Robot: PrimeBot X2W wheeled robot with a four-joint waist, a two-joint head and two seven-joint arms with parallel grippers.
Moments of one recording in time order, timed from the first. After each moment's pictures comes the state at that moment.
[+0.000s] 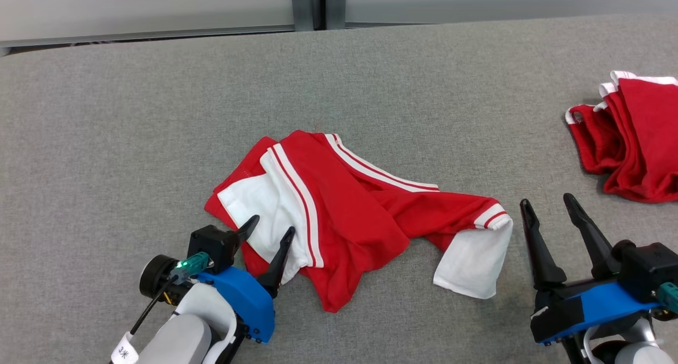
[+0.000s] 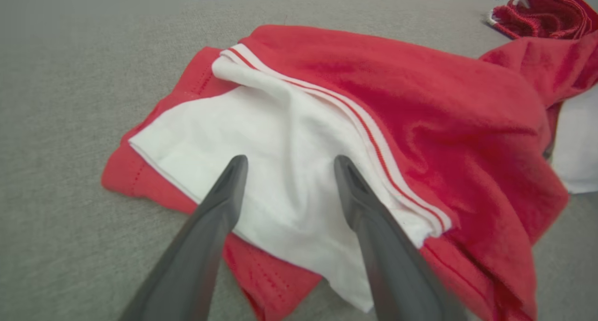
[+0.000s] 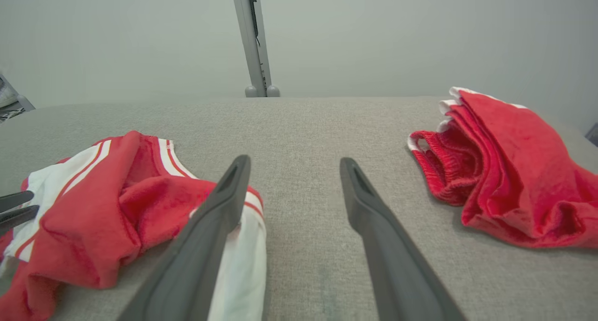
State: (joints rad) left arm -0.30 0.30 -0.58 0.30 -0.49 -0.06 0.03; right arm -0.02 -0.05 -0.03 -0.15 0.14 0.13 0.05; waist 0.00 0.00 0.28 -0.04
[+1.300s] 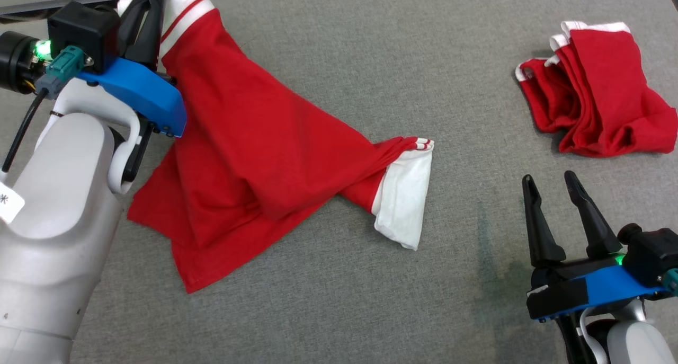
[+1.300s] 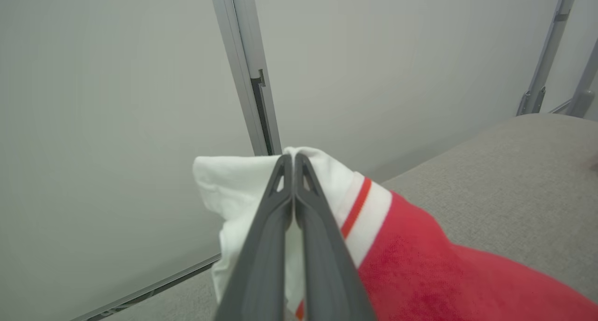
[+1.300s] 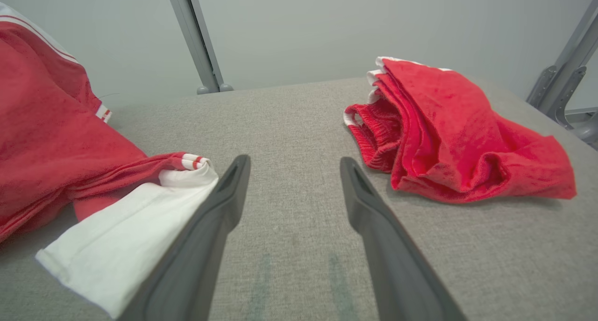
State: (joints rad) left arm -0.89 0.38 -0.49 0.53 -0.38 -0.06 -0.11; right arm -0.10 -0.05 -0.03 -0.06 0.21 0.13 -0.05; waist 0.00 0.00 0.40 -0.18
